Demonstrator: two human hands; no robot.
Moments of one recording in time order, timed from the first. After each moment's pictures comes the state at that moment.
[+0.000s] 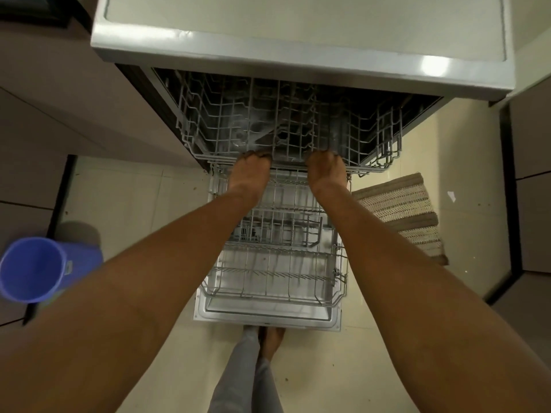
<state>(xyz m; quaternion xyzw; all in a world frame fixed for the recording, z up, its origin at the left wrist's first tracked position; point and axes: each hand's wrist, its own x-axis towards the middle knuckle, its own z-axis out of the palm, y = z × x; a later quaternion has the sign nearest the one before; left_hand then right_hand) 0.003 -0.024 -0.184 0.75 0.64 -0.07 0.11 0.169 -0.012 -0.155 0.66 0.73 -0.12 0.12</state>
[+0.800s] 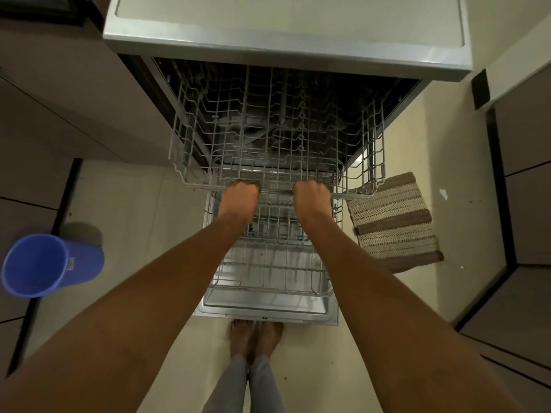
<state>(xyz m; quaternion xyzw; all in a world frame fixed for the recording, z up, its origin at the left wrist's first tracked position) 0.005 -0.121 -0.180 0.74 0.66 -0.10 0.12 0.172 -0.114 -0.152 0.65 0.74 -0.15 0.10</state>
